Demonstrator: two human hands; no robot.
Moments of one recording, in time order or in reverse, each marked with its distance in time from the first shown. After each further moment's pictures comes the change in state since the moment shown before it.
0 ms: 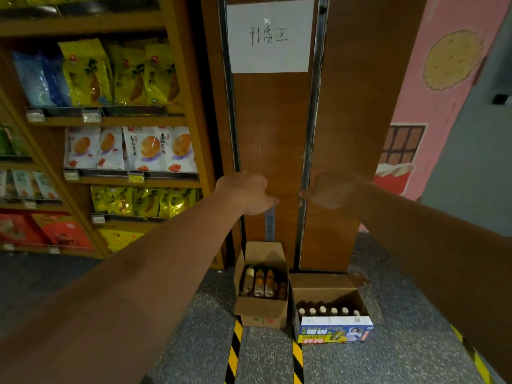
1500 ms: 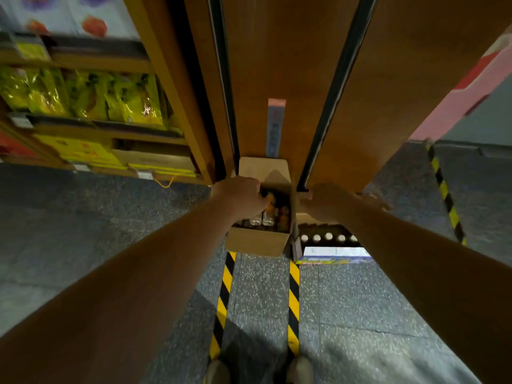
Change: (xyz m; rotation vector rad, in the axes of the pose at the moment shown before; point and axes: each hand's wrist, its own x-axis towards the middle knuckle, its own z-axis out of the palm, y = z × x) left_hand 0.221 -0.067 0.313 -0.104 -0.427 0.019; right_hand 0.252 -0.001 0.292 0.131 -0.406 -0.001
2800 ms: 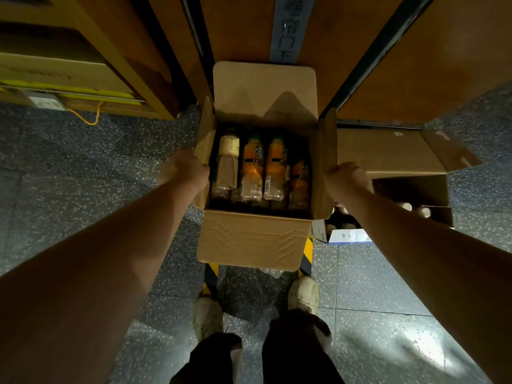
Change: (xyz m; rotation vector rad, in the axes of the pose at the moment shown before) left_hand 0.305 -0.137 0.256 -0.435 0.001 -0.634; right_hand 0.328 0.057 0.226 0.434 0.000 0.510
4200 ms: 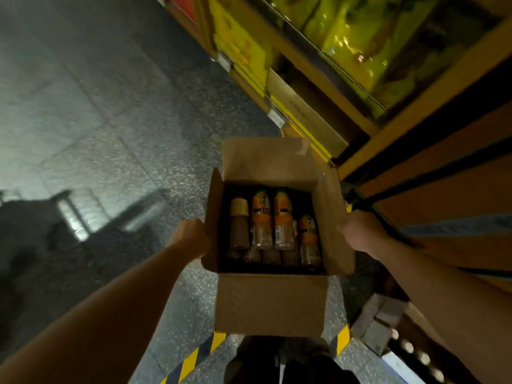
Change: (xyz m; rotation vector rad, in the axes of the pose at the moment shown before) left_hand -0.156 -0.359 -0.145 -0.274 -0.132 -0.443; right_hand -0.232 -0.283 0.053 -0.647 -0.229 -0.633
